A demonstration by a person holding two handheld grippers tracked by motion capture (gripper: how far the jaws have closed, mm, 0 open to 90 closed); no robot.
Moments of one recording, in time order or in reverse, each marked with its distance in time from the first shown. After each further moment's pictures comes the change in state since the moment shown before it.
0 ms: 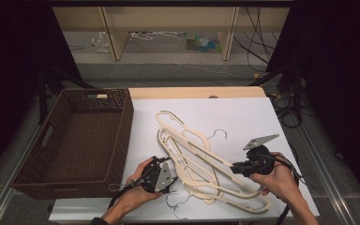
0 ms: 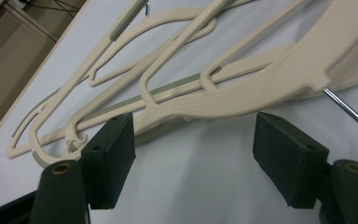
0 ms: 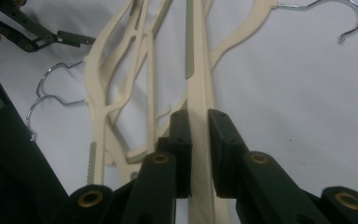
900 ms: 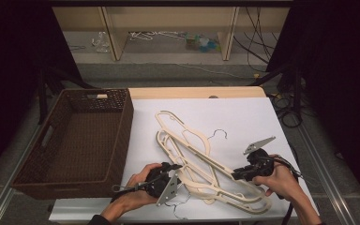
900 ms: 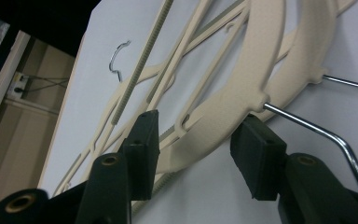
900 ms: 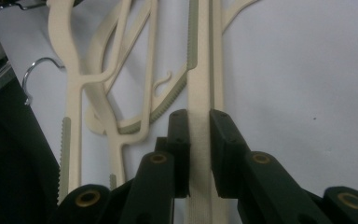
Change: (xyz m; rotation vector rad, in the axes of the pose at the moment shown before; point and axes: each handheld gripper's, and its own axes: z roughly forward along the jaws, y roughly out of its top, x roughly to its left) left arm -0.008 0.021 -0.012 -0.098 -0.065 0.388; right arm -0.022 -0.017 0.019 0.085 0.114 -0.044
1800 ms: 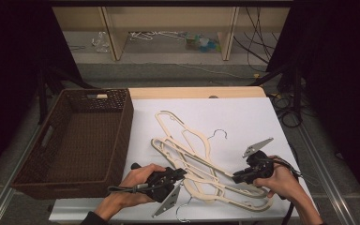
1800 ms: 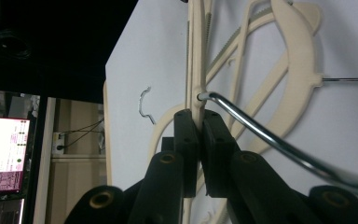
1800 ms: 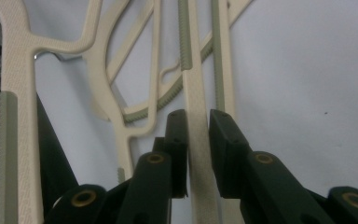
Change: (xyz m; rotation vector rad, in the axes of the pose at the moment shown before) left arm 0.017 0.036 -0.033 -0.063 0.034 0.299; right arm 0.000 -0.002 0.000 0.036 0.032 -0.042
